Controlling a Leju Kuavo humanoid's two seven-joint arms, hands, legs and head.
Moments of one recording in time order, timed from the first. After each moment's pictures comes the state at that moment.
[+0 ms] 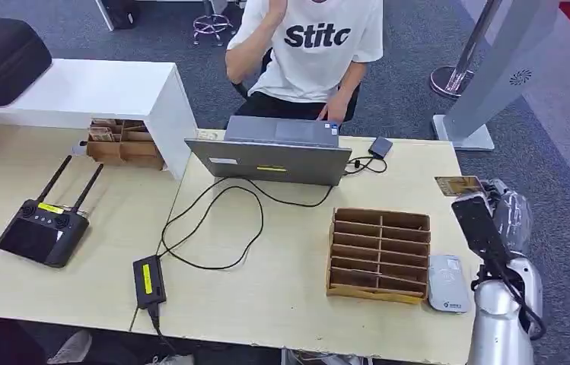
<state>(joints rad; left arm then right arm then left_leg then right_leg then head) -0.14 -0.04 -1.53 -0.04 1.57 0.21 -0.02 -0.31 0.11 -0.46 -1.32 0.95 -0.12 -0.31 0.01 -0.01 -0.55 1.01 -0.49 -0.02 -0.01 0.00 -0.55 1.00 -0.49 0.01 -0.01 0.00</state>
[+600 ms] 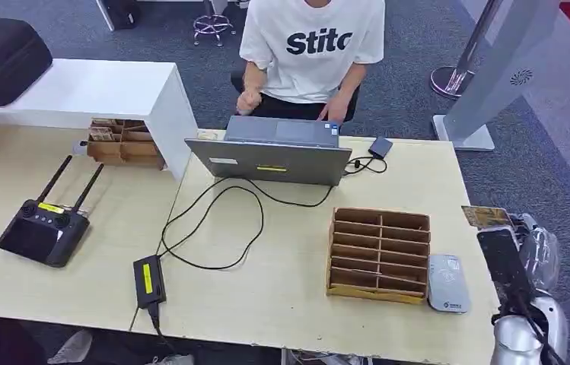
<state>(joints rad) -0.13 -0.04 -1.50 -0.04 1.57 0.22 -0.03 -0.19 0.11 -0.56 -1.41 0.94 -0.13 -0.33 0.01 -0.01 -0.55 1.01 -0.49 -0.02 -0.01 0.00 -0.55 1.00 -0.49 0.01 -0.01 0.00</state>
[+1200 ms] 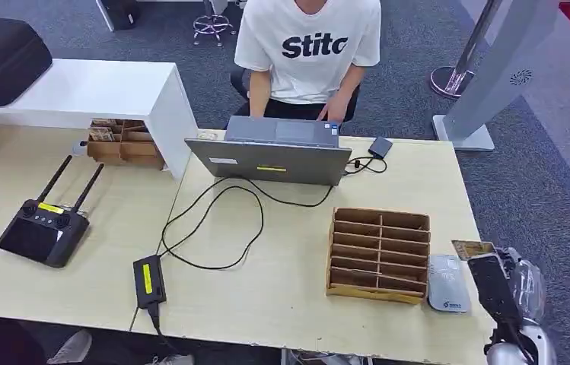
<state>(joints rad) -0.13 -0.05 -1.48 -0.04 1.57 0.22 -0.04 -0.11 0.13 -0.61 -1.33 0.94 -0.12 -0.33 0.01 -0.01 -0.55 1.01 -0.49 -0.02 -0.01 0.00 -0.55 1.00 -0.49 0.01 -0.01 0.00</state>
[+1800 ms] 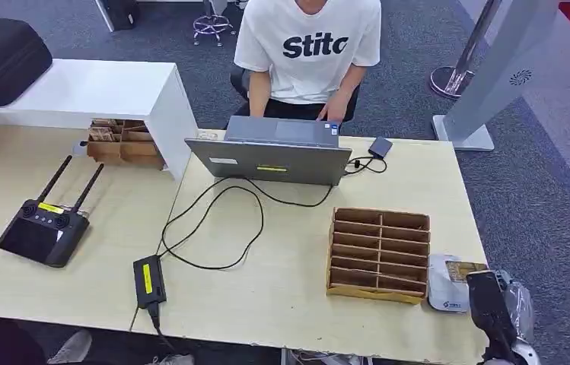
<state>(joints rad) -0.13 -0.05 -1.47 -0.03 1.57 0.22 -0.04 -0.08 0.15 -0.66 -1.24 0.93 -0.12 -0.33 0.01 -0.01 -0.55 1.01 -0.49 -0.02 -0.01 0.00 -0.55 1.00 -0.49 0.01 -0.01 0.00</state>
